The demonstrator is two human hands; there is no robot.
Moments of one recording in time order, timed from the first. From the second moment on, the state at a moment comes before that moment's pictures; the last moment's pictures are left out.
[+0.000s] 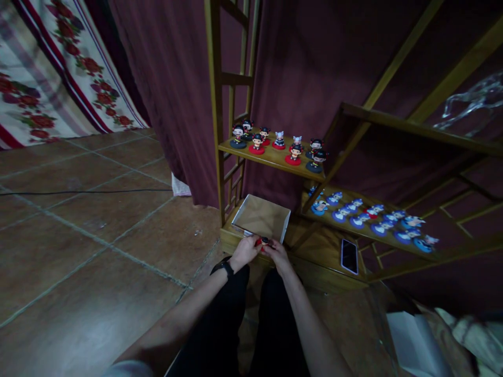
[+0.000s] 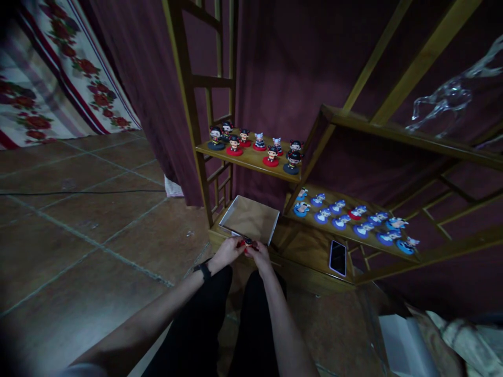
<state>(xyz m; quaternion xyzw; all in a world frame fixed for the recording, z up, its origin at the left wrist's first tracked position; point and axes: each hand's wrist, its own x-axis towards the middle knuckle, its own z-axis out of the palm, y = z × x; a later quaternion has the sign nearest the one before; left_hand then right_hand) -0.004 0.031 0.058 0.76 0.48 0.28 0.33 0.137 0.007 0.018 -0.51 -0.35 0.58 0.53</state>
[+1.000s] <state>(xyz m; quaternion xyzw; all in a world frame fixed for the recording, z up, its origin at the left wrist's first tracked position) -0.003 0.048 0.036 0.53 0.43 0.33 0.65 0.139 0.008 0.021 -0.49 -0.33 0.61 0.53</state>
